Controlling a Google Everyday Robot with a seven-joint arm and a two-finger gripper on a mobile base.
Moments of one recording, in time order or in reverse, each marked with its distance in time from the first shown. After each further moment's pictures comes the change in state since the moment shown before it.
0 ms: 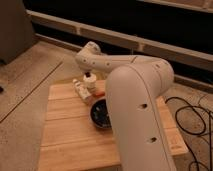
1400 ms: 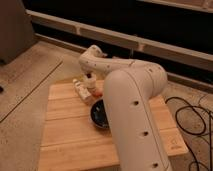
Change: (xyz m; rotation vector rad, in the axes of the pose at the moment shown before) arm -0.001 -0.008 0.036 -0.037 -0.011 0.020
